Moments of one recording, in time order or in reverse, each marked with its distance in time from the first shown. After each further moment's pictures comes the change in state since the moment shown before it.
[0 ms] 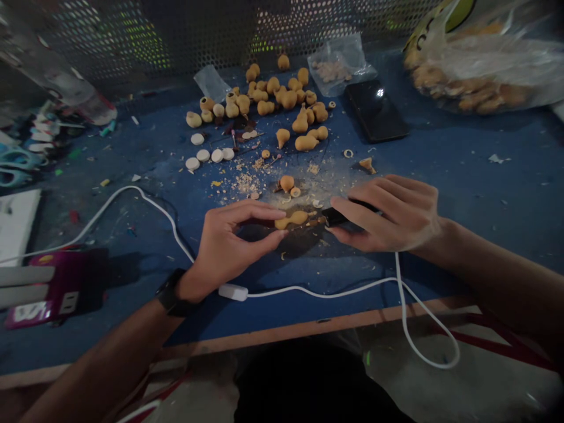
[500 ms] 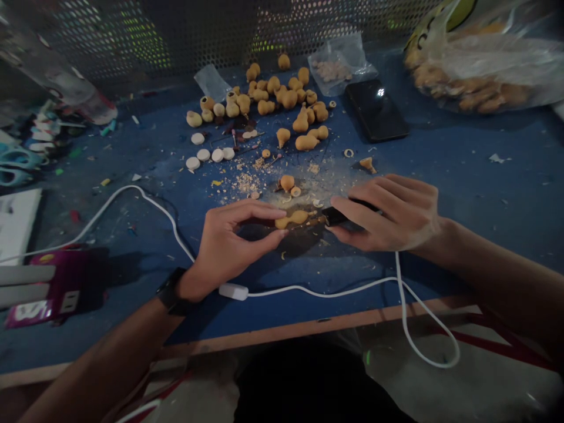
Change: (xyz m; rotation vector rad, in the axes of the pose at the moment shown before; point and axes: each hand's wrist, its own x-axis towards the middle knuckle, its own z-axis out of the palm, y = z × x) left_hand 0.001 0.004 -0.002 0.002 -0.026 -0.072; right_hand -0.002 0.002 0.000 -0.028 -0.019 -0.014
